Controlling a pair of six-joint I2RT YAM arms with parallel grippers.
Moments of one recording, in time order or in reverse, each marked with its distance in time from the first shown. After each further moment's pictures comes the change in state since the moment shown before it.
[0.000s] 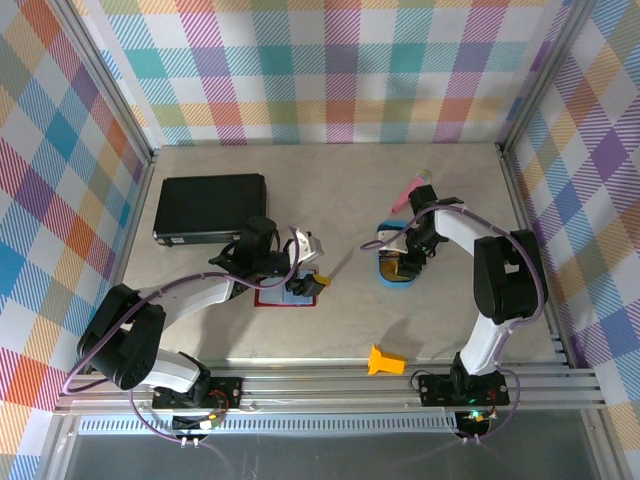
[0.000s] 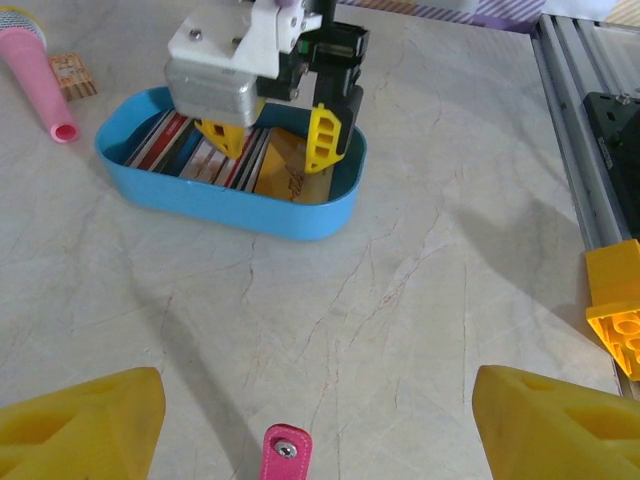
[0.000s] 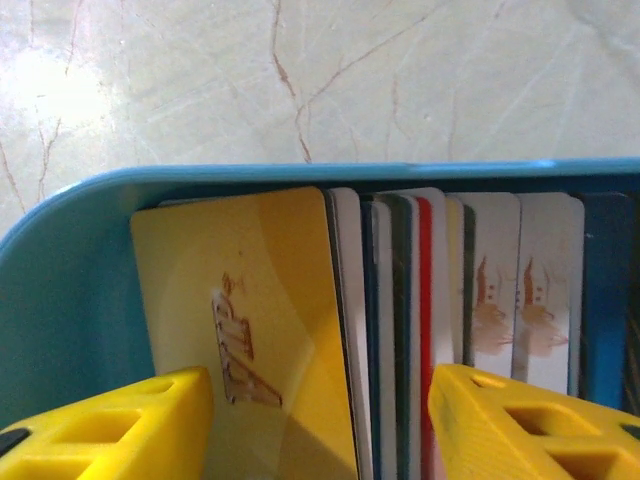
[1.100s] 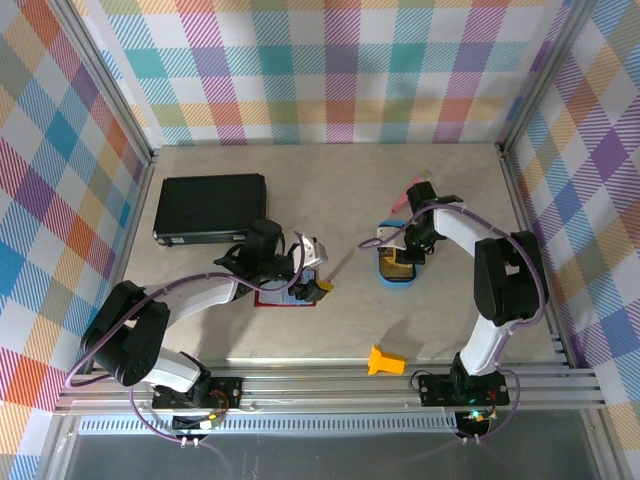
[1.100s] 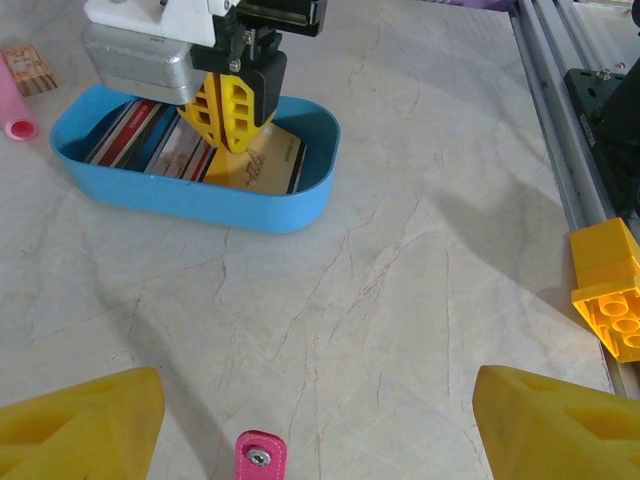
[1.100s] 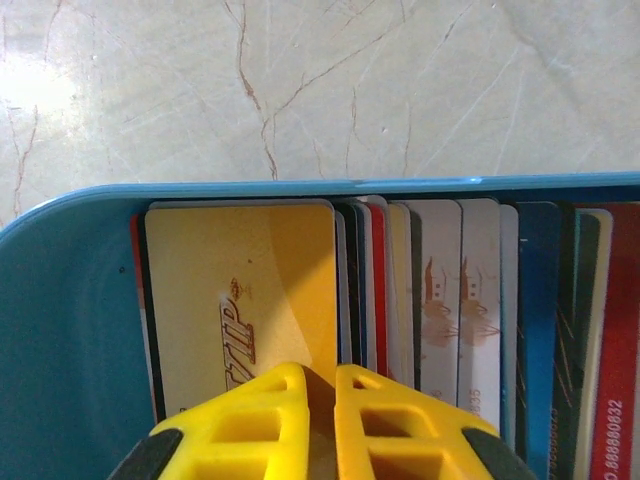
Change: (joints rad) left arm -0.029 0.025 0.000 -0.007 0.003 0.030; right arm 0.005 -0.023 0.019 0.011 0.032 0.016
